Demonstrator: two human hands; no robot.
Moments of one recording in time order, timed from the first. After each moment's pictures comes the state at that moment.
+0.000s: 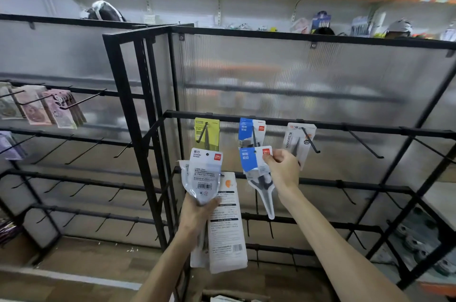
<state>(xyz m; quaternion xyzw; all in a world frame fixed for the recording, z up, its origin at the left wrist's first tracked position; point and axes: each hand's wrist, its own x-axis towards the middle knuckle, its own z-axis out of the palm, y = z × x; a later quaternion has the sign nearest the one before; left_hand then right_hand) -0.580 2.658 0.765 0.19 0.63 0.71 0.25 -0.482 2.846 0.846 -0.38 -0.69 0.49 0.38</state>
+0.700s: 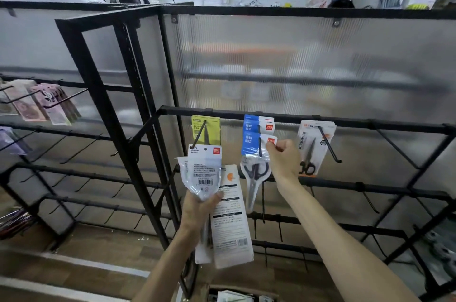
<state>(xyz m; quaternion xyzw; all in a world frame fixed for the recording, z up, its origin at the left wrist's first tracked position) -0.622 2.711 0.745 0.17 0.65 0.70 0.25 -0.550 2.912 0.822 -0.39 -0.67 0.49 0.40</state>
